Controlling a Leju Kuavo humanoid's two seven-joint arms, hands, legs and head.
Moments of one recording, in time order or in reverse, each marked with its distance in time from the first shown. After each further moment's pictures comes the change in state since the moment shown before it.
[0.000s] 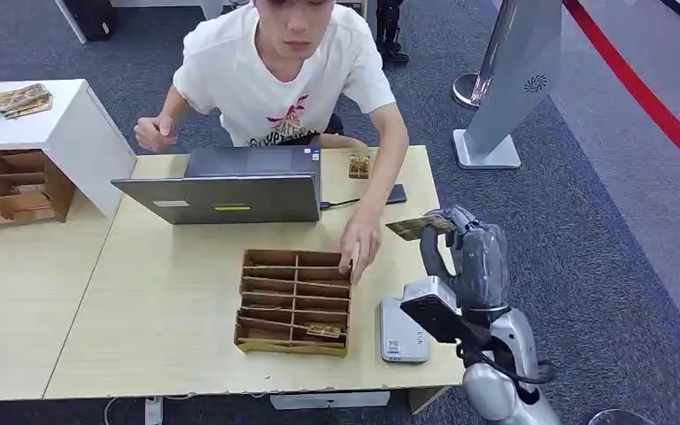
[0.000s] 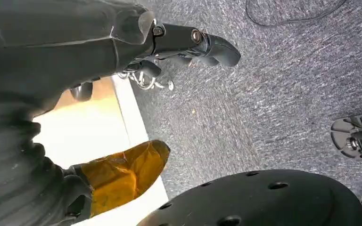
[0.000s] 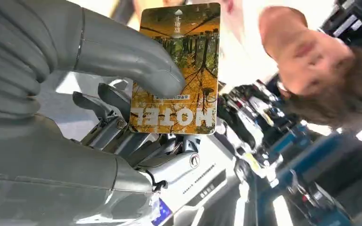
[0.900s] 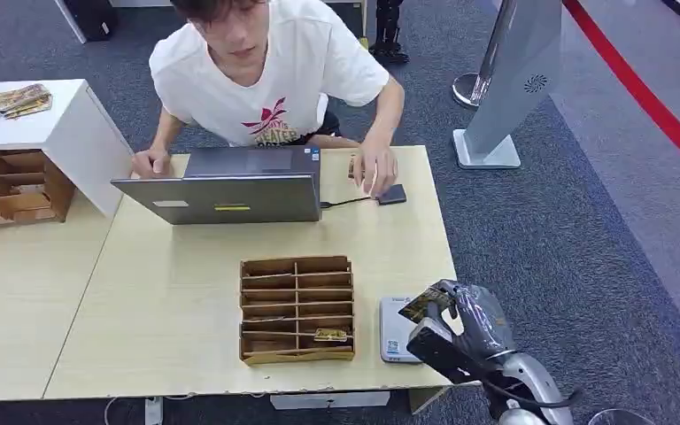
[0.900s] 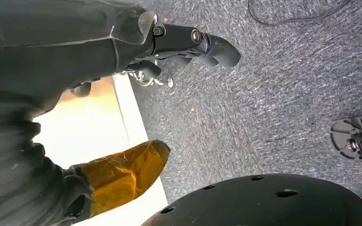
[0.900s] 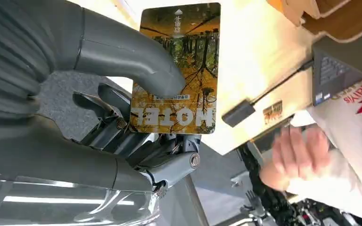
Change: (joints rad) left arm 0.008 0.000 0.006 0.005 0.011 0.009 -0.016; right arm 0.170 -0.154 -0.042 0.010 -0.046 0.318 0.121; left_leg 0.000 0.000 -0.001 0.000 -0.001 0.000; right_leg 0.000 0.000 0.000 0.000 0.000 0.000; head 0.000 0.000
